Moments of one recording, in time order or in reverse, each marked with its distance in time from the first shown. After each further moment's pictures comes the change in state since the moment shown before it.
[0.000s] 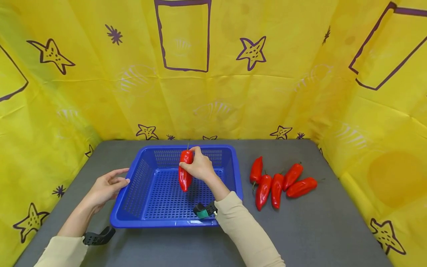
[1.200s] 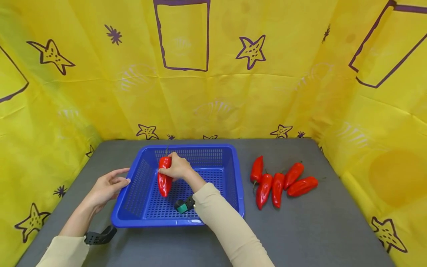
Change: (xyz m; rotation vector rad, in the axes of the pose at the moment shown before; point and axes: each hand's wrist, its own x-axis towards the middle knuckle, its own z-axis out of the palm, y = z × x) left_hand 0.001 0.001 0.001 -0.009 0.001 -0.017; right_hand 0.021 -0.027 0.050 0.025 -0.252 0.025
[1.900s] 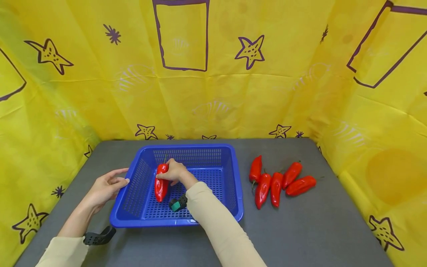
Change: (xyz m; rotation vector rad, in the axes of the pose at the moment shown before) left_hand -0.001 -0.002 -0.001 -0.012 0.000 -0.008; right_hand 0.017 0.011 0.020 0.024 -0.069 0.100
